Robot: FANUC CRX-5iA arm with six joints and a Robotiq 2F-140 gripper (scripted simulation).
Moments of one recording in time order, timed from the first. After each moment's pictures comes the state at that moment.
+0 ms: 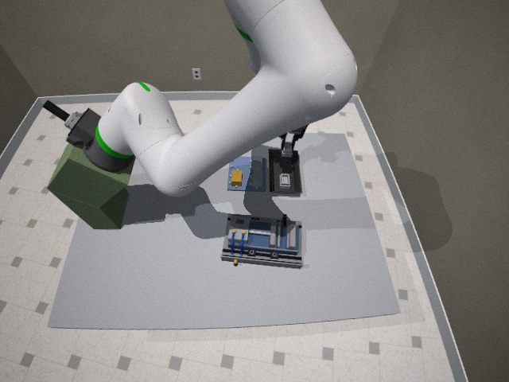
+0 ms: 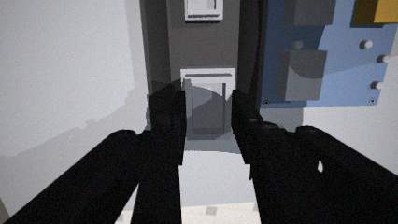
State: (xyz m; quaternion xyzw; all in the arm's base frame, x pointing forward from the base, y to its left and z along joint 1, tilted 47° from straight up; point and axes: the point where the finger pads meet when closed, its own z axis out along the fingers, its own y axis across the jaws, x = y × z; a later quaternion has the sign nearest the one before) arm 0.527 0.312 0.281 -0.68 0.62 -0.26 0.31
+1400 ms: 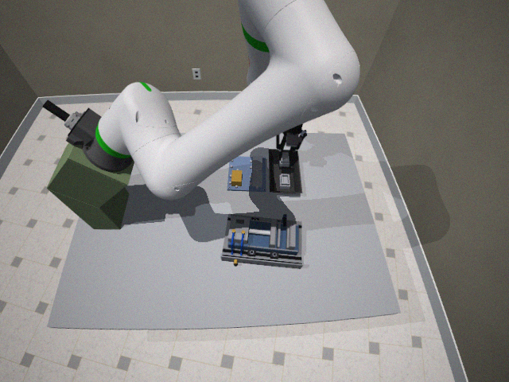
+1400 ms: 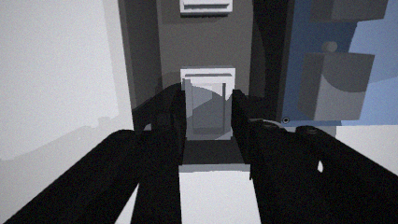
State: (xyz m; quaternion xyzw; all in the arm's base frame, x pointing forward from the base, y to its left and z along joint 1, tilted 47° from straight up) arm 0.577 0.319 0.234 -0.68 0.62 -0.26 0.31
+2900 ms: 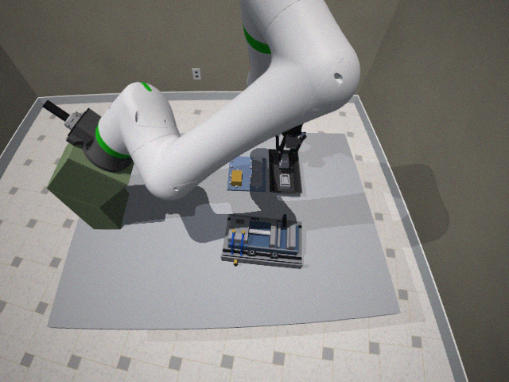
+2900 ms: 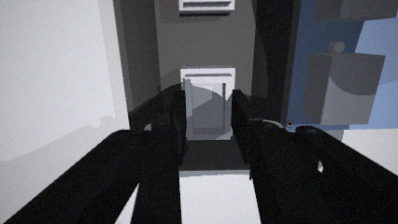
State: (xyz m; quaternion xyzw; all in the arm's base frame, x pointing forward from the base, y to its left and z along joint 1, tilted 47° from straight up) arm 0.585 0.320 0.227 -0.68 0.62 -0.26 0.31
